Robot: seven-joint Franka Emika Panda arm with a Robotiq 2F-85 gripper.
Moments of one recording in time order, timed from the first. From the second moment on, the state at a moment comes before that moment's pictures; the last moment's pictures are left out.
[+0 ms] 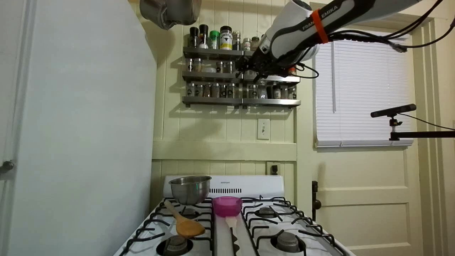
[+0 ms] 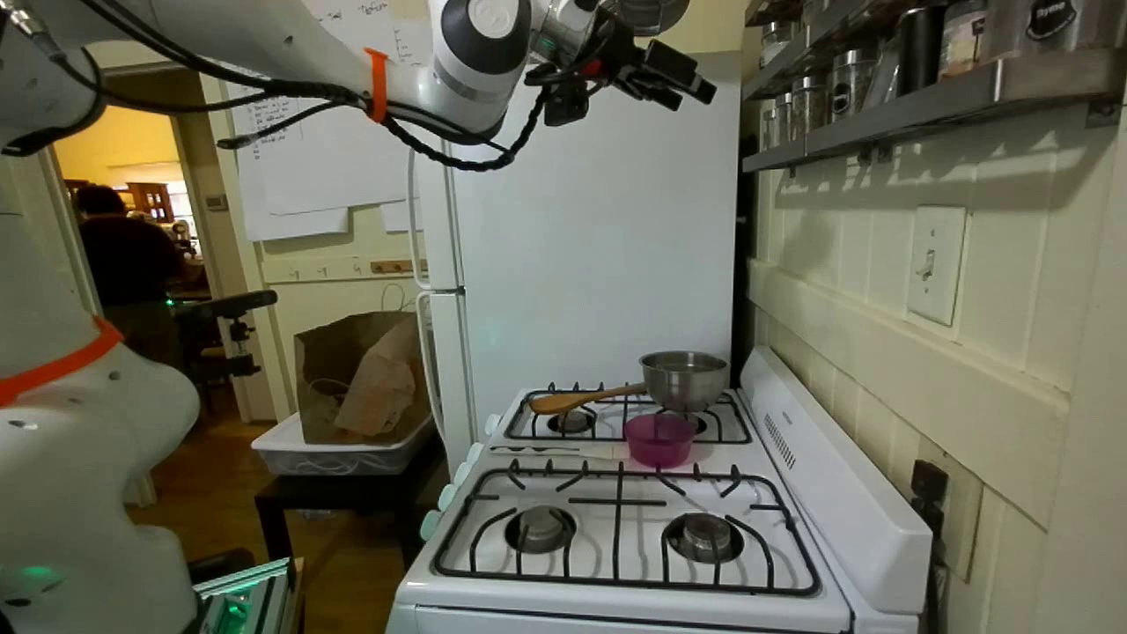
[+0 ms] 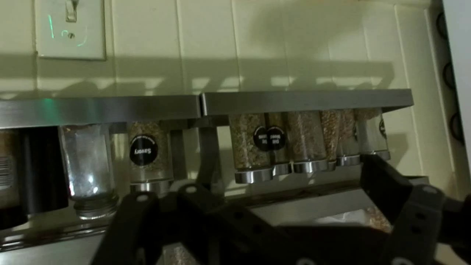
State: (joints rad) arm -0.23 -0.25 0.23 -1.96 -0.35 2.86 0.54
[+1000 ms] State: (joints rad) arm -0.31 0.02 0.26 -1.74 -0.63 3.04 0.50
